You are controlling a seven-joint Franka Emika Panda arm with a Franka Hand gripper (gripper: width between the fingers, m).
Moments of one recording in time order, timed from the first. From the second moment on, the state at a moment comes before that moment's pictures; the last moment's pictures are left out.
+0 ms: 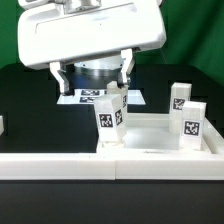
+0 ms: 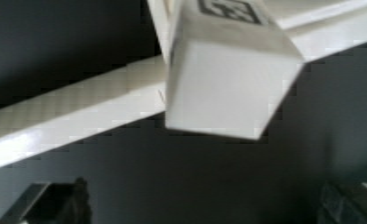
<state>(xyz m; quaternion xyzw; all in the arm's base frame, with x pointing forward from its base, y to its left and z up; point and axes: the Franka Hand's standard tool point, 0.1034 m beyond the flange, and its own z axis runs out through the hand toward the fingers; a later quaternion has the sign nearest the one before) 0.669 -0.051 0.113 -0.96 0.16 -0.22 0.07</state>
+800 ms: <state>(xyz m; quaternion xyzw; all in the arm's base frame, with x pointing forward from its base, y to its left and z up) 0.662 -0.039 0.096 -0.95 0.23 -0.05 0.18</state>
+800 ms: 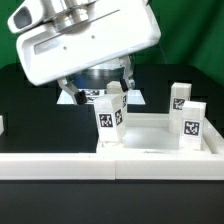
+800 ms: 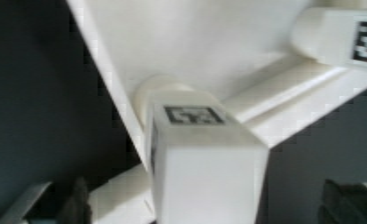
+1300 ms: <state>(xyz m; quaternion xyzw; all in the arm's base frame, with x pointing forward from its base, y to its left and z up) 0.653 -0.030 0.097 -0.96 0.22 0.00 0.16</state>
